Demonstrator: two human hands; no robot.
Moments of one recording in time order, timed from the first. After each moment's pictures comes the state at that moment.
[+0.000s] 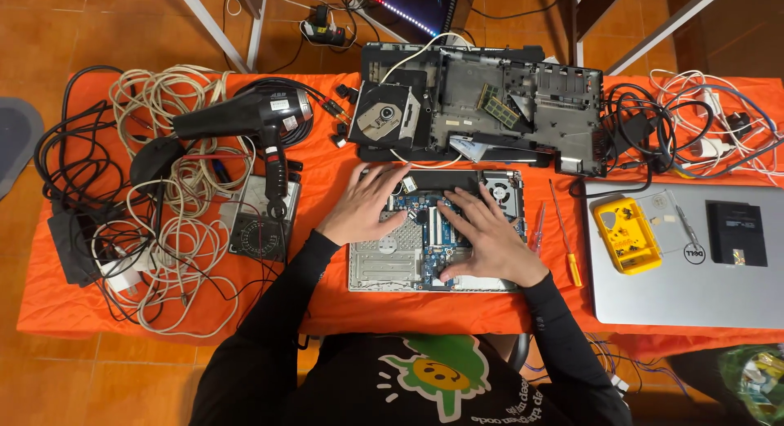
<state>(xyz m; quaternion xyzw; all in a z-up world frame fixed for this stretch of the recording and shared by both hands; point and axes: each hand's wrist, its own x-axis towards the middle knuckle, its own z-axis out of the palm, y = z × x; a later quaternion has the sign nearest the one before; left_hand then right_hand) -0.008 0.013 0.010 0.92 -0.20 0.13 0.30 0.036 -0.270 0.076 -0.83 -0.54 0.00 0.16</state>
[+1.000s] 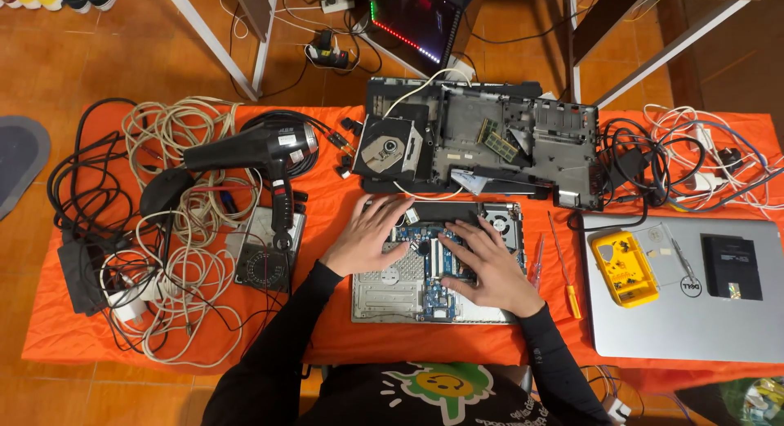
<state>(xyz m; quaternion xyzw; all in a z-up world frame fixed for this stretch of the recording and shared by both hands) -0.007 0.013 0.012 0.92 -0.21 0.13 0.31 0.039 -0.264 0.081 -0.84 -0.50 -0.02 0.19</state>
